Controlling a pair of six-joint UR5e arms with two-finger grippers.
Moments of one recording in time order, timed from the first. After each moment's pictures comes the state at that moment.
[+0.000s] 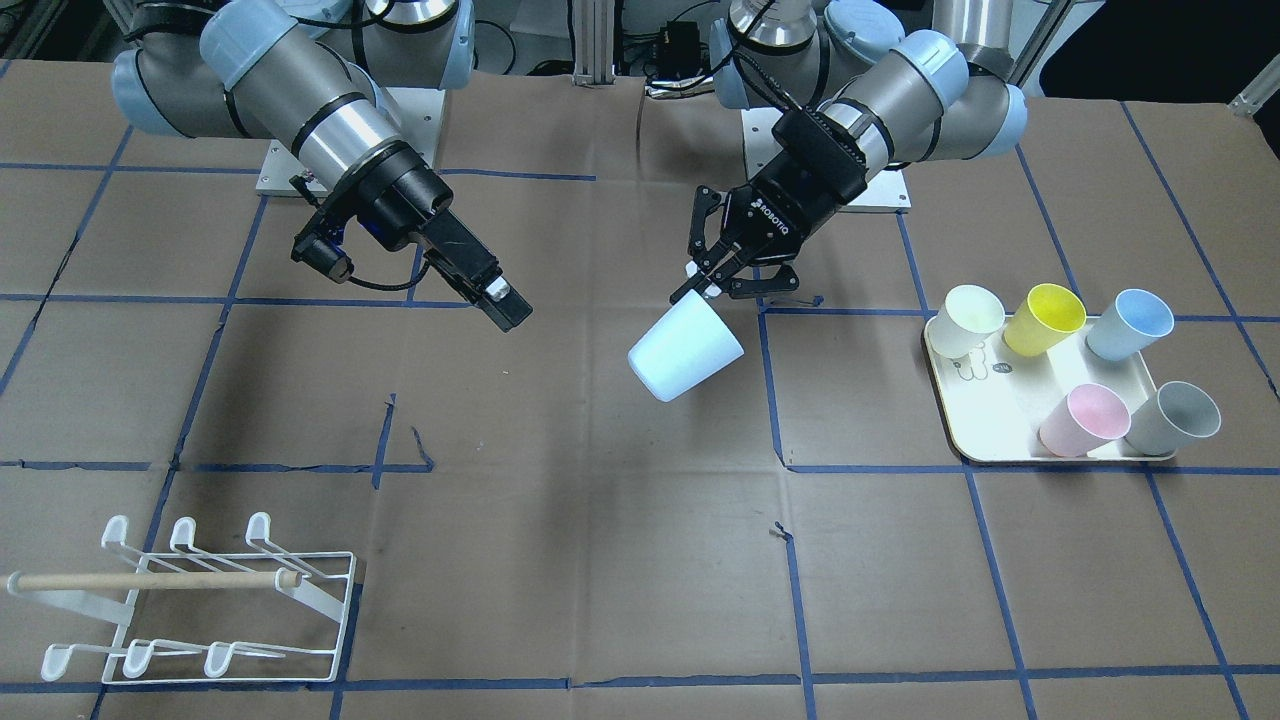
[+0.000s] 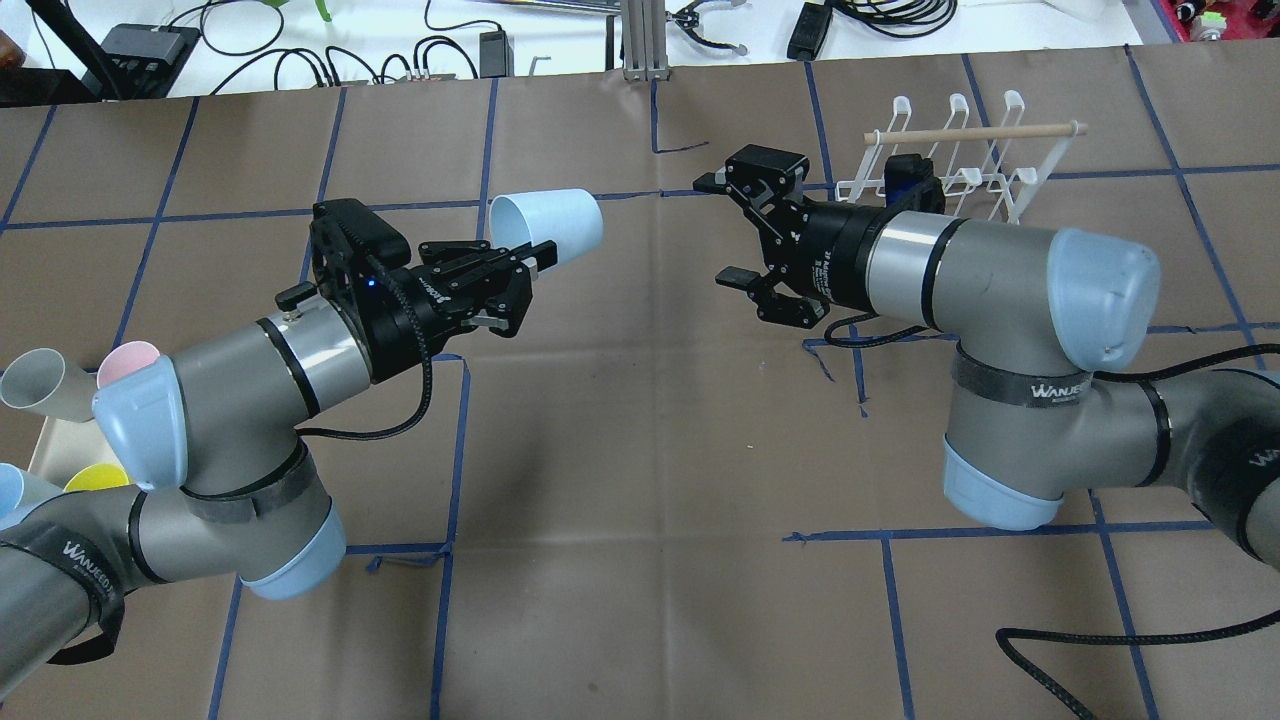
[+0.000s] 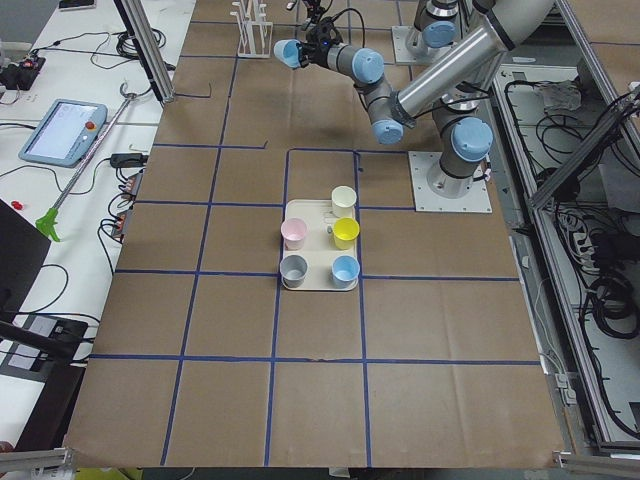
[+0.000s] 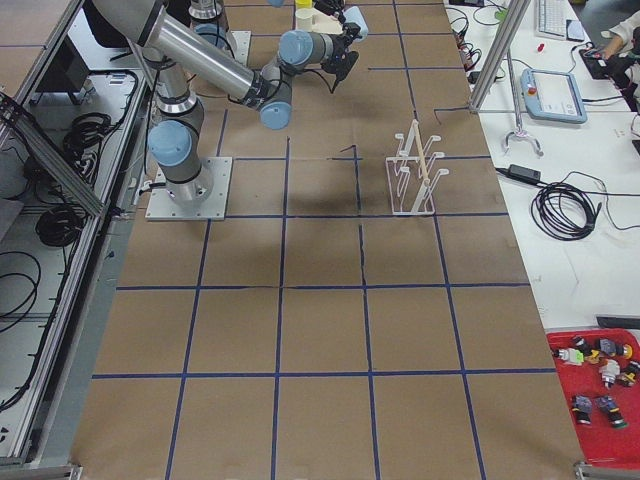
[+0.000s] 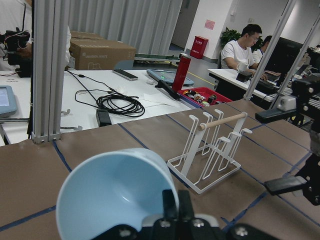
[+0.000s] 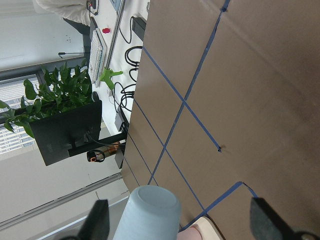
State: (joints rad) left arm -1.46 -1.62 -2.39 0.29 0.65 0.20; right arm 1.57 -1.53 2.24 -3.13 -0.81 1.28
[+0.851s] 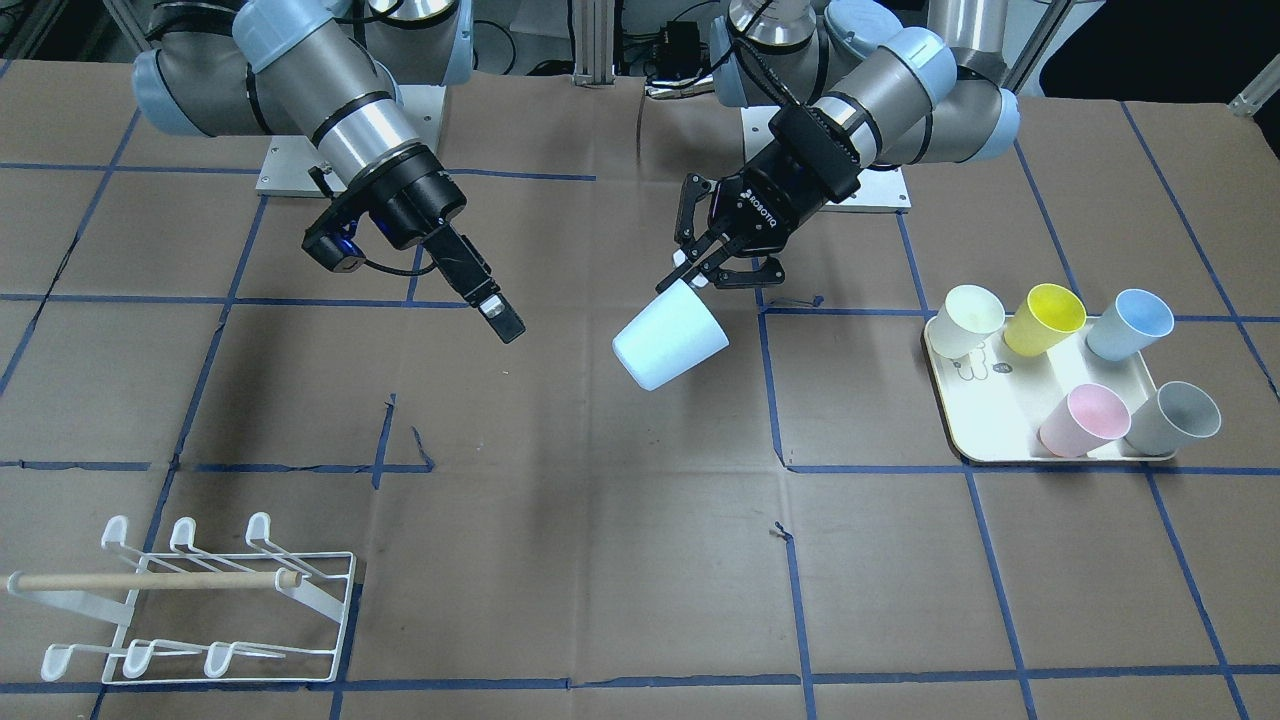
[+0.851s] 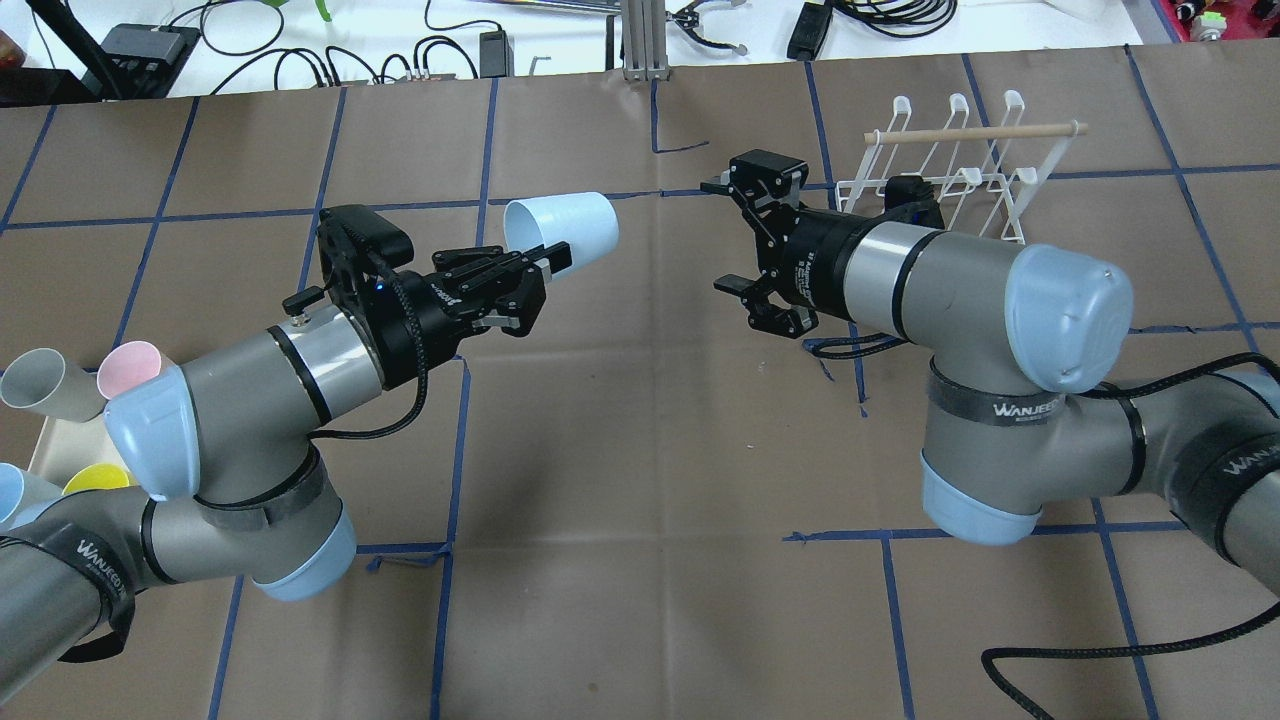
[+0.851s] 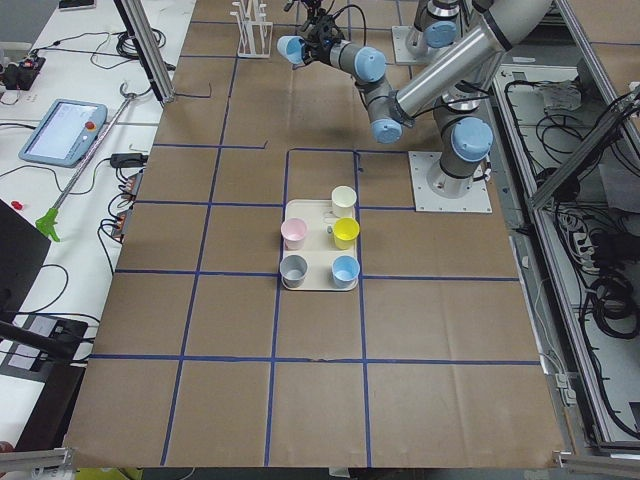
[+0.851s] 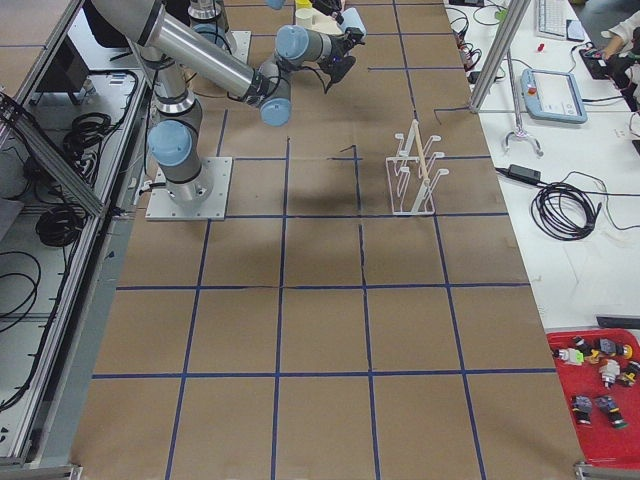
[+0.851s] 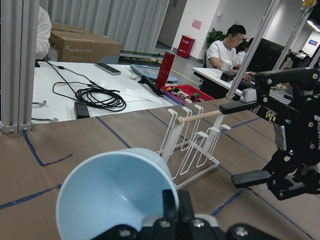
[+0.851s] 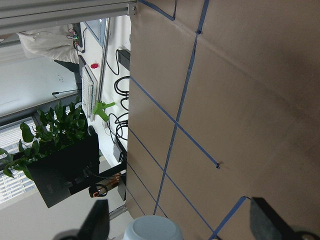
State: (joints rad) left arm -1.47 -1.62 -2.39 0.35 0.64 0.04; right arm 1.65 -1.53 2.24 -3.16 -0.99 1.48
